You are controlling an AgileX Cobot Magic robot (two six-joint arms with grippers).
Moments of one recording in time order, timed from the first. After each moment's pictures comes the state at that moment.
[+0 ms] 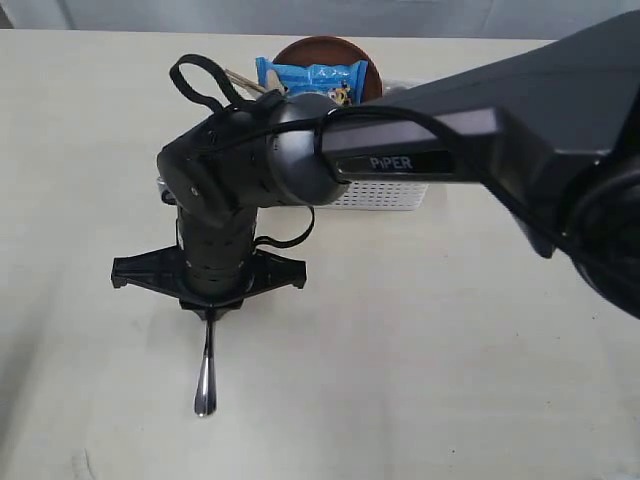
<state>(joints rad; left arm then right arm) -0.17 0.00 0.00 0.05 0.33 0.04 1.03 2.16 -1.47 0.09 0.75 0.82</state>
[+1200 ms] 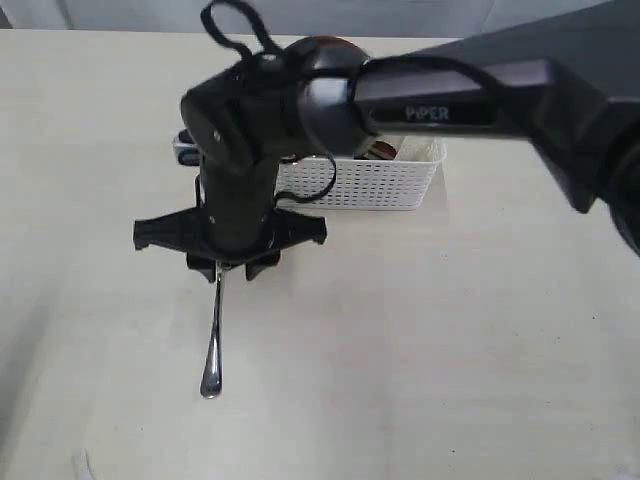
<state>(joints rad) -0.17 0.00 0.00 0.05 0.33 0.04 0.95 2.11 -1.52 0.05 0.86 0.70</state>
